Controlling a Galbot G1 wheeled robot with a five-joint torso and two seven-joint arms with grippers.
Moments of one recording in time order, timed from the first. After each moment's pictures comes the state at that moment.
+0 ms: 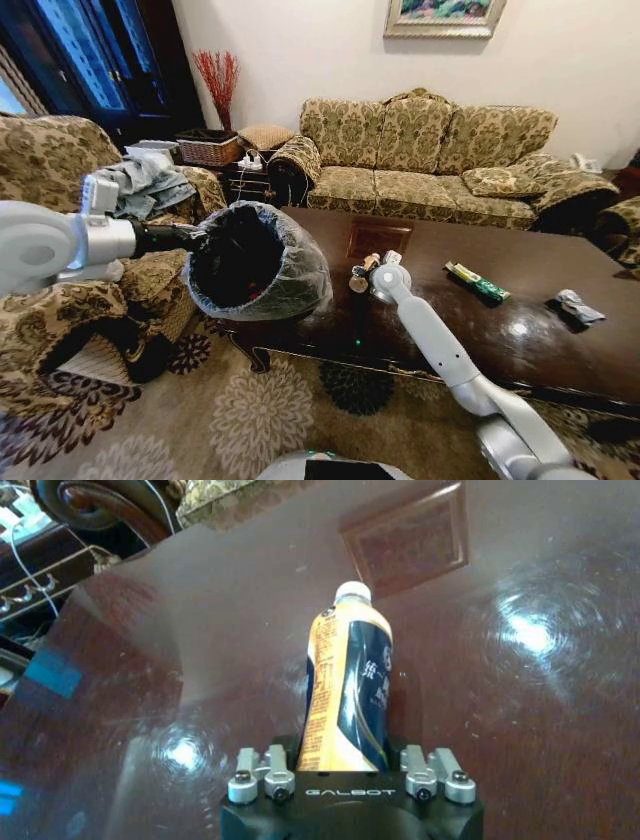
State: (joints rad) left arm 1.78 -0.09 -1.50 -2.13 -1.58 0.72 0.14; right arm -0.53 1.22 0.01 1.49 1.44 -0.52 0.92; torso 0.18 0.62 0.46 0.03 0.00
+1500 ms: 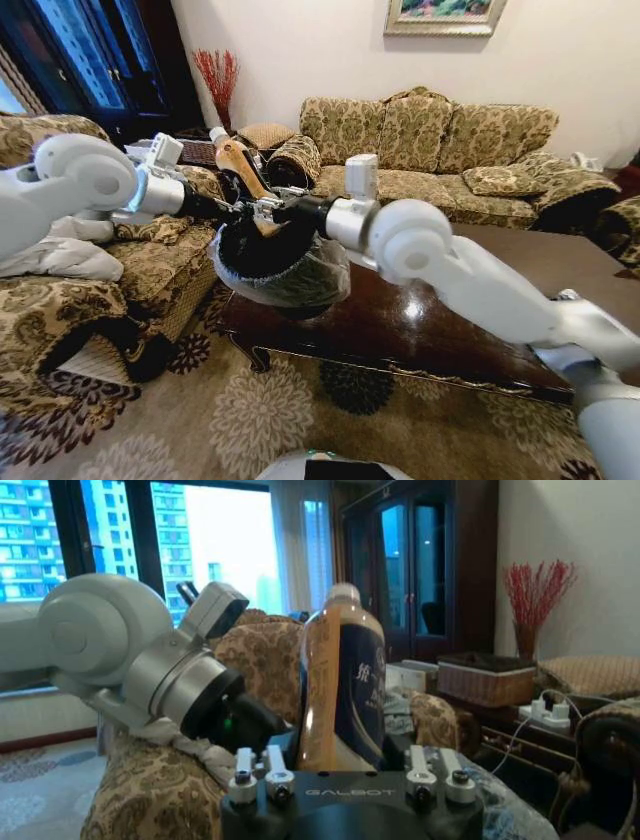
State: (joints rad) left arm 1.81 0.32 -1.50 -1.94 -1.78 0.74 0.13; right arm 0.11 1.04 -0.44 2.12 1.53 -0.56 0.49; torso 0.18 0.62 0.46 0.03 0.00
